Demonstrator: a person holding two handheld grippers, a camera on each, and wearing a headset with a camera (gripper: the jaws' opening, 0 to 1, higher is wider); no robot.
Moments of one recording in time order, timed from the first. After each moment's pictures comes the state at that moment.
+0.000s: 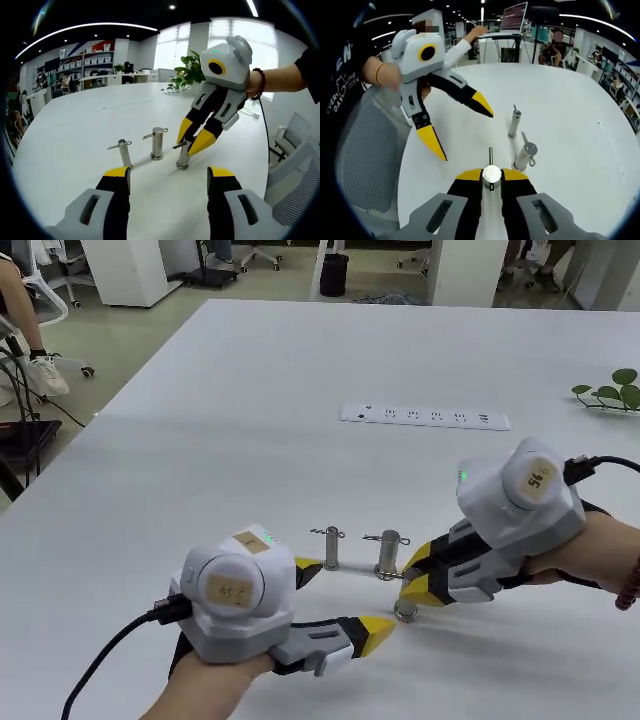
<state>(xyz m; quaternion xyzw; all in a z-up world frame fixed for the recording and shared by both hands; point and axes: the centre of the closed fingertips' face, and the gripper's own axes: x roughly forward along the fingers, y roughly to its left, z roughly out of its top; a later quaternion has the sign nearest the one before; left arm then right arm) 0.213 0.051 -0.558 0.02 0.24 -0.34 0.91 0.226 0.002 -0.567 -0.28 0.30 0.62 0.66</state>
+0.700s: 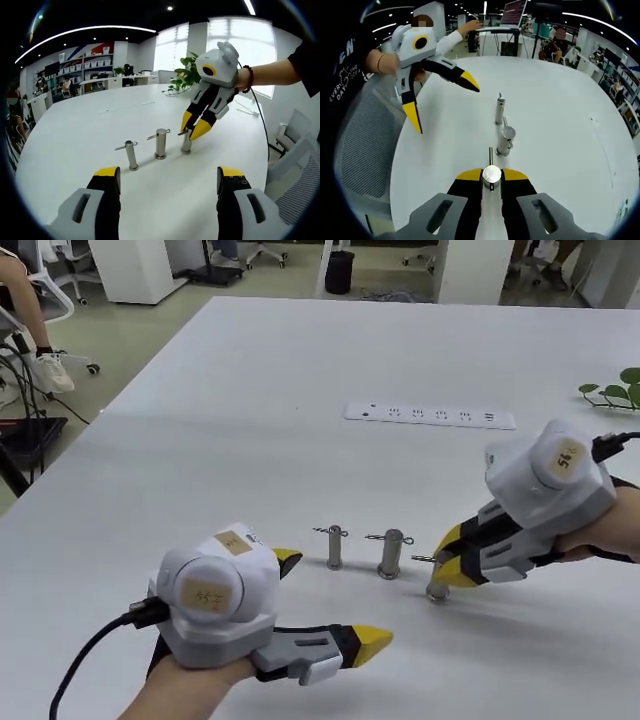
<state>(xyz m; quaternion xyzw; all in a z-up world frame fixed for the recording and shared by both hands) 0.206 0.062 -0.549 0.03 0.23 -0.34 0.91 0.244 -0.024 -0.565 -0.32 0.31 0.61 0.65</state>
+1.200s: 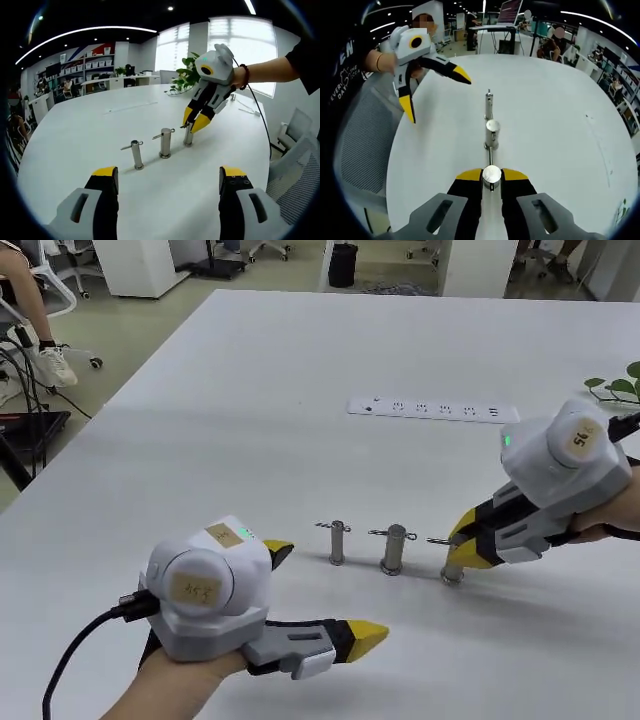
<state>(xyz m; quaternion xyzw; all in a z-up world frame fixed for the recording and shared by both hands) 0.208 0.072 -0.547 0.04 0.23 -0.33 0.91 0.261 -0.034 -0.562 -0.32 0.31 0.61 0.65</state>
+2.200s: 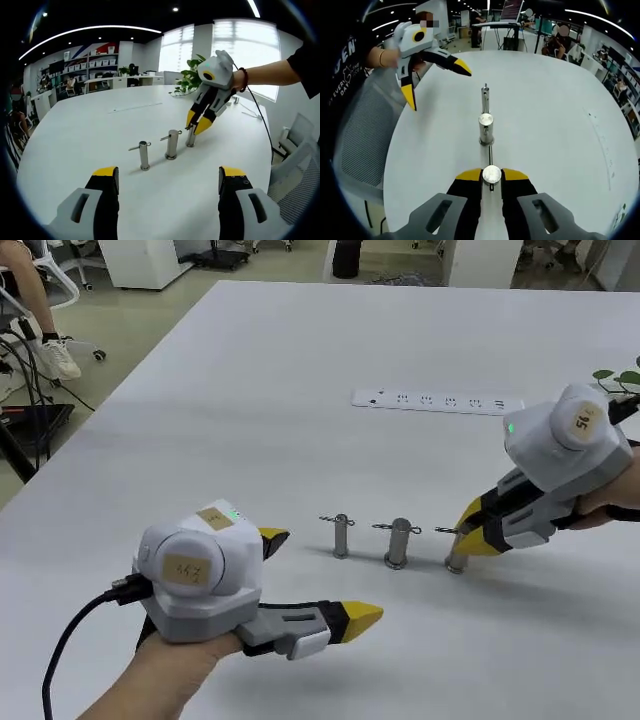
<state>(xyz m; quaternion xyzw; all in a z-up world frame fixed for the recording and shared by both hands) 0.217 0.081 -0.546 0.02 0.23 -0.32 0.92 0.273 -0.039 -0.569 -0.33 0.32 0.62 0.63</state>
